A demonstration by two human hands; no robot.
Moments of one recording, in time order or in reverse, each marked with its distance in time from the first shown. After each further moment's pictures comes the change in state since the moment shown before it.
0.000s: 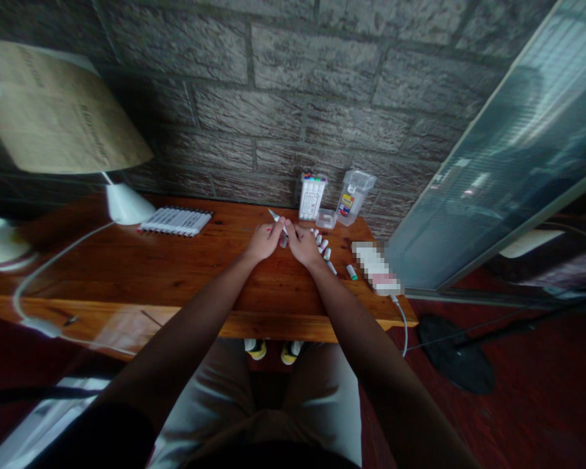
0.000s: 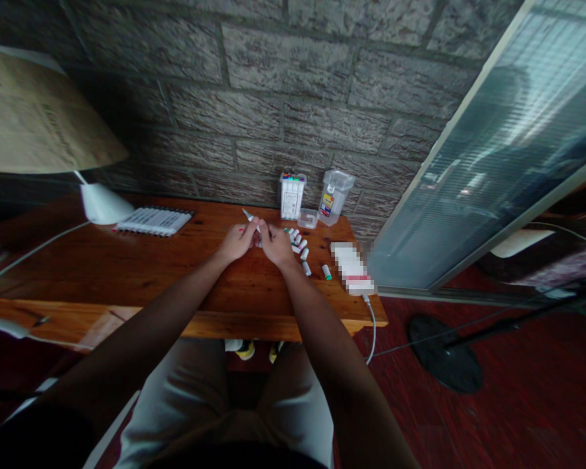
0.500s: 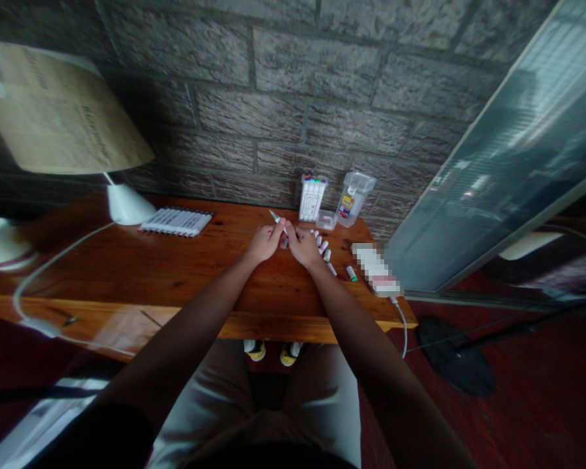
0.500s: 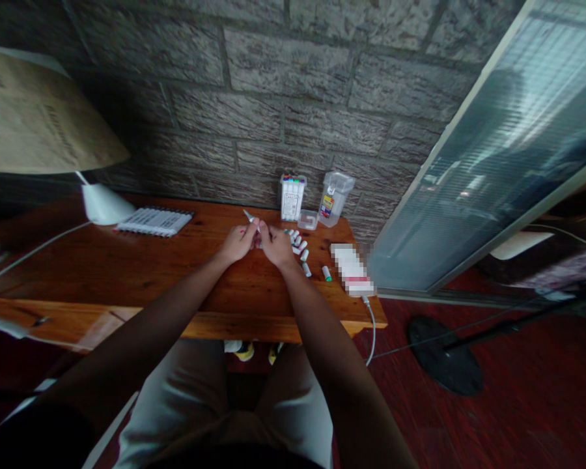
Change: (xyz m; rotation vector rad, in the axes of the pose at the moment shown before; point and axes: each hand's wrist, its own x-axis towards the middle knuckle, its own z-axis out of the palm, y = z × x) left_hand -0.001 0.002 0.002 -0.005 -0.008 -0.016; right_hand 0.000 0.000 -0.001 -0.009 -0.026 0.012
